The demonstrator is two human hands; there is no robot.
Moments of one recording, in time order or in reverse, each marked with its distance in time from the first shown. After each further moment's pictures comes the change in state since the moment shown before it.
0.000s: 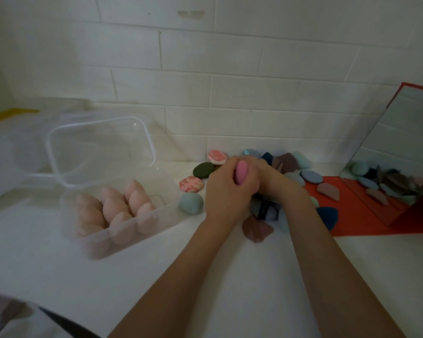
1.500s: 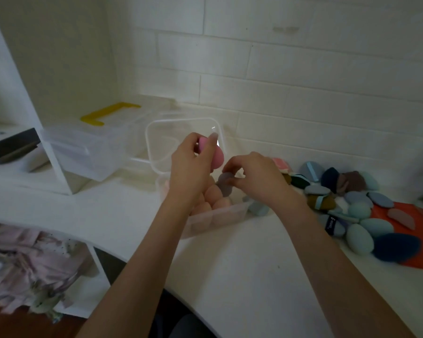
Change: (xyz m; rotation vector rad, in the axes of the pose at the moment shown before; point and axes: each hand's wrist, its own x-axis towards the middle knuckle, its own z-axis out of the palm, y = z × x) left_hand 0.042 -0.015 -0.174 0.045 0.220 -0.196; right_hand -0.021 -0.155 0.015 -0.003 0.131 -0.319
